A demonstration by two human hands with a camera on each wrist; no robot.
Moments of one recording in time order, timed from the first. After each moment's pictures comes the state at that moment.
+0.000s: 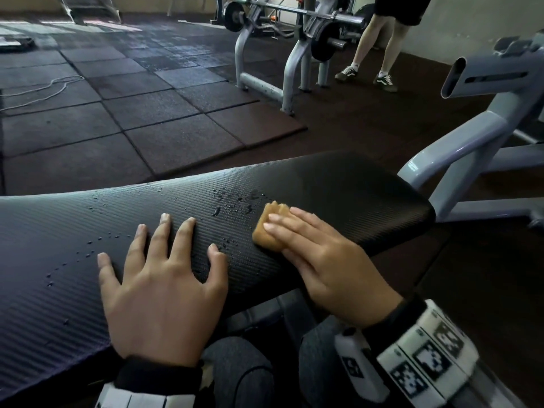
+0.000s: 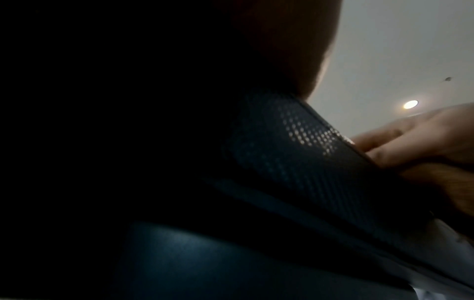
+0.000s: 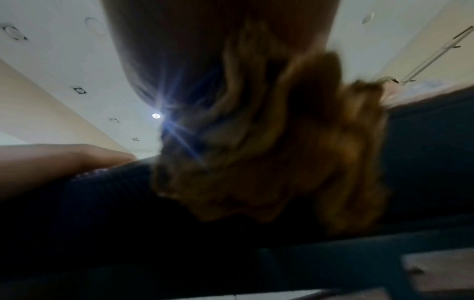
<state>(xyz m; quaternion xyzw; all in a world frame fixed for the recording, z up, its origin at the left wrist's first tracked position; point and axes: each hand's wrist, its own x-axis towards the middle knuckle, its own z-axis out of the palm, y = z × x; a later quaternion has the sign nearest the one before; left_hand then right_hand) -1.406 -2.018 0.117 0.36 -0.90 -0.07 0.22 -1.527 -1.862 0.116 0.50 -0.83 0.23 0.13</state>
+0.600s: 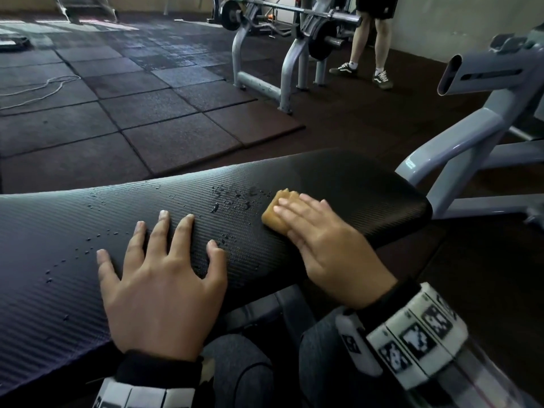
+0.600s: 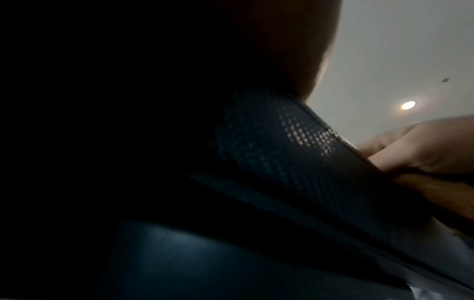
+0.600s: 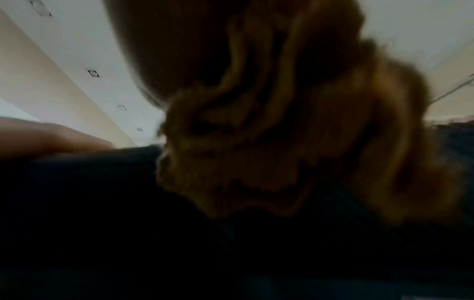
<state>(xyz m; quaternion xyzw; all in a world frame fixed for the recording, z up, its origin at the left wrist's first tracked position) -1.406 -2.017 0.117 0.35 -0.91 -0.07 0.22 -1.540 -1.865 0.114 0.46 -0.86 0.19 0.15</state>
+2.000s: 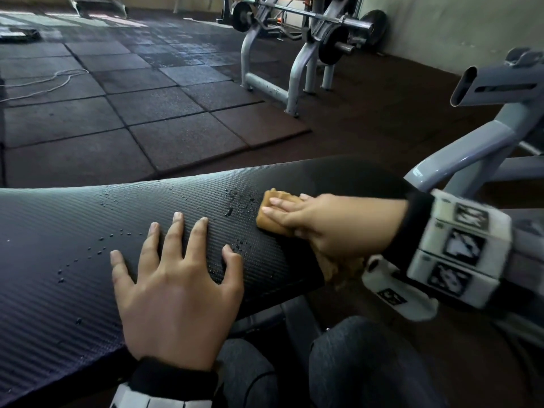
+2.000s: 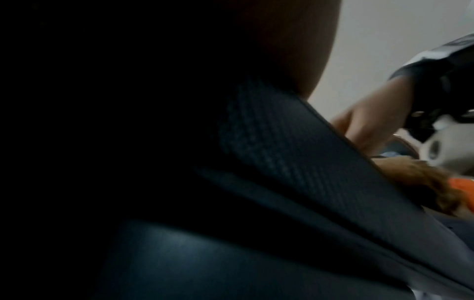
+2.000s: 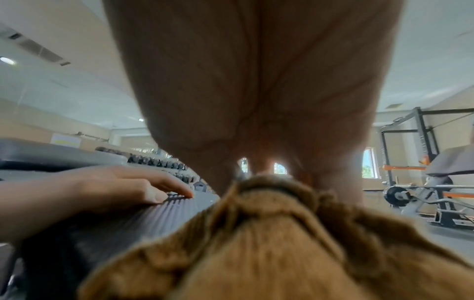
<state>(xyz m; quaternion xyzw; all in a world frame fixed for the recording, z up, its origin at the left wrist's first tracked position) -1.406 -2.018 0.117 0.35 -0.90 -0.08 0.24 -1.562 -1.905 0.192 0.55 -0.81 -0.12 -0.14</state>
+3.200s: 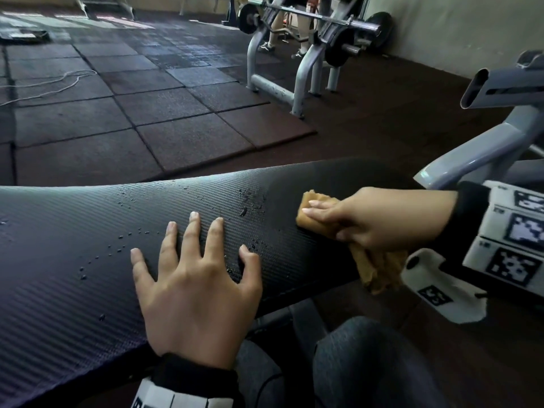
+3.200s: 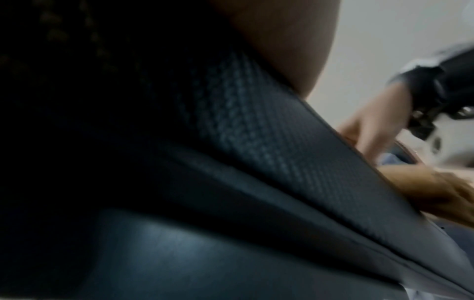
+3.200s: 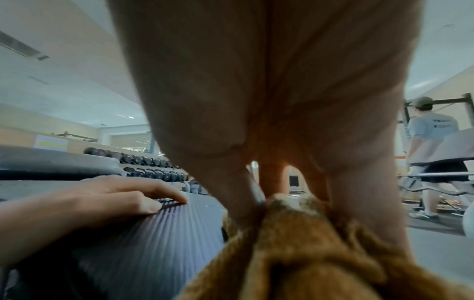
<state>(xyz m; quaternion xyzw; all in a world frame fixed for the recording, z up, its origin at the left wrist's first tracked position) -1.407 -2.019 0.114 0.34 -0.90 -0.09 0.25 -1.579 -1.882 0.205 0.54 -0.82 -0.14 -0.15</state>
